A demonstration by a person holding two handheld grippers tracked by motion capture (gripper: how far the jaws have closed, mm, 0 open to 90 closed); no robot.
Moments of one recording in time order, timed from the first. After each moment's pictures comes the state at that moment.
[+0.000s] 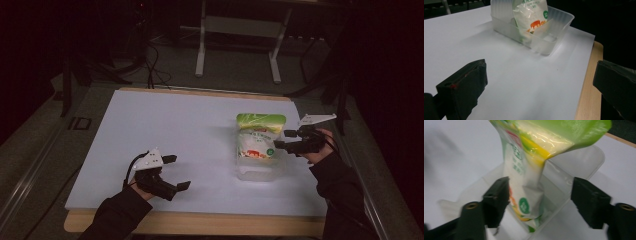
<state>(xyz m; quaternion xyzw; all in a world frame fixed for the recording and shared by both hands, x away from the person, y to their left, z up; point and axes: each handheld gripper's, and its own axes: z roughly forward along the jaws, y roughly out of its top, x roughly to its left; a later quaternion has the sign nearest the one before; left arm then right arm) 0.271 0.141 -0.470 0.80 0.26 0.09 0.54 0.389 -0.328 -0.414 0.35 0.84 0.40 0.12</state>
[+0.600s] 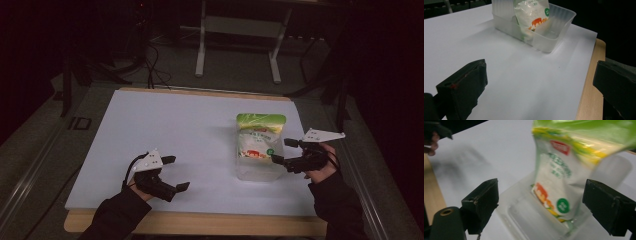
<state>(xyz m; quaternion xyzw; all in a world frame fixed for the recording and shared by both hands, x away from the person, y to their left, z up) 0.270 0.144 -0.472 0.80 0.27 0.09 0.53 0.332 -0.312 -0.411 0.32 0.82 0.46 0.13</state>
